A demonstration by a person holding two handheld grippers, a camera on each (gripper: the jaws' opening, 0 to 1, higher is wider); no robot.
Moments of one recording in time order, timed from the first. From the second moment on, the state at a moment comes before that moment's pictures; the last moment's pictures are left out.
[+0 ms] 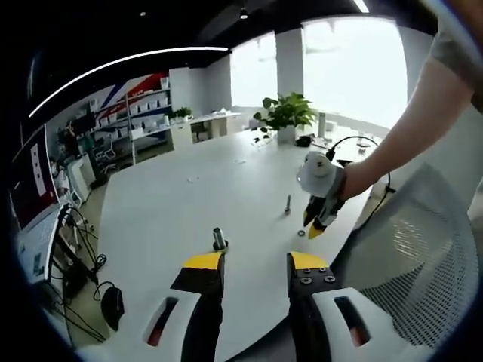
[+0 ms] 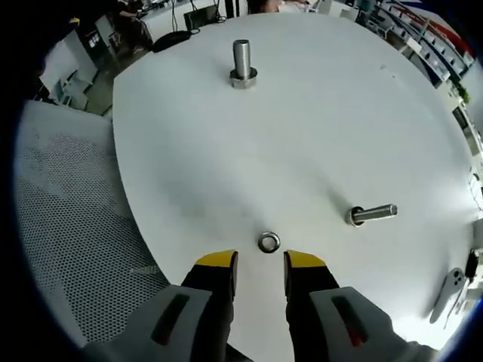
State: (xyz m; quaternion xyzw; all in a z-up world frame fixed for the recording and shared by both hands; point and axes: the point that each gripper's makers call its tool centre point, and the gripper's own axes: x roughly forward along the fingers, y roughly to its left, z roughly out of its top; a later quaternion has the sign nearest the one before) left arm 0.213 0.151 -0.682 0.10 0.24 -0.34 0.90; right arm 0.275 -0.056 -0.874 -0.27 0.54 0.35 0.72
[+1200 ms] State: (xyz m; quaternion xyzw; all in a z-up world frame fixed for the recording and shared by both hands) left arm 0.212 0.151 -0.686 0.11 0.25 -0.34 0.90; right arm 0.286 -0.049 -0.880 -0.38 0.59 0.34 0.62
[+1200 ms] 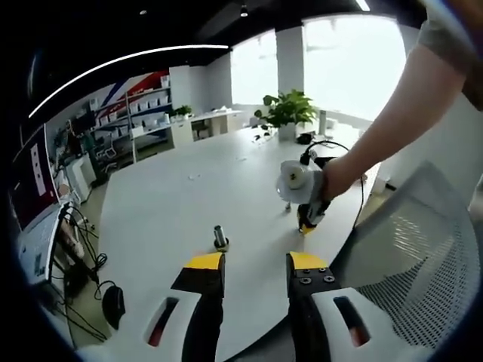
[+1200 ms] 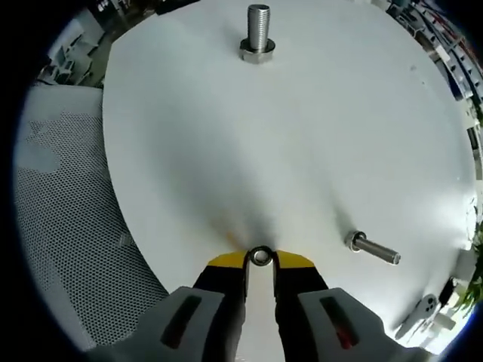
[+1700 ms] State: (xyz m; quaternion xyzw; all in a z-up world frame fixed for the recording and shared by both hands) left arm 0.213 0.152 -0.686 0.11 0.25 -0.34 0.90; right arm 0.285 -0.057 -0.878 -0.36 0.57 0.35 0.65
